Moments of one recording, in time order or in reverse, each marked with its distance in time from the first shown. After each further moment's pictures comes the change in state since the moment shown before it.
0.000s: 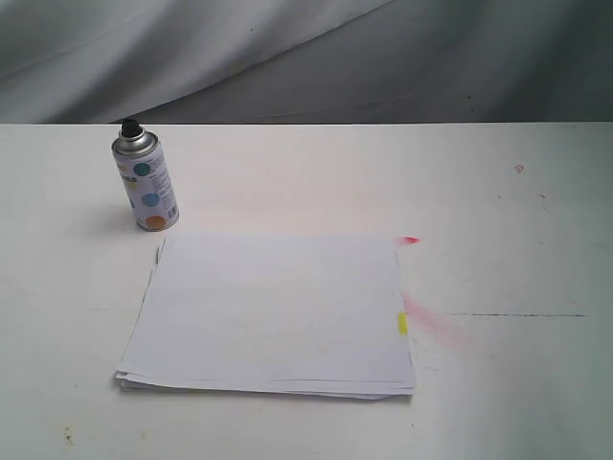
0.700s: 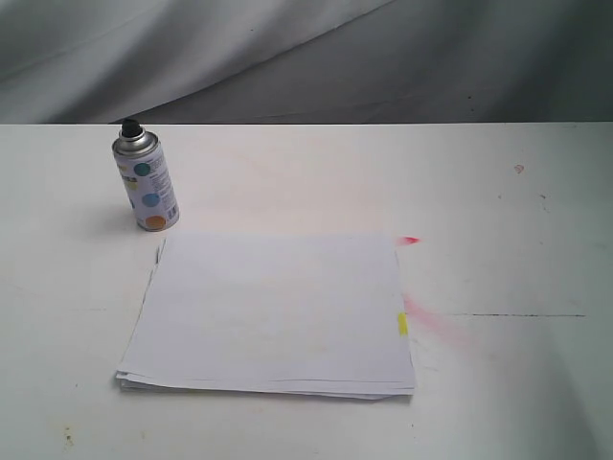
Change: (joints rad) left arm 0.000 0.000 0.000 0.000 0.000 0.000; right arm -0.137 -0.005 0.086 -1.355 -0.326 1.356
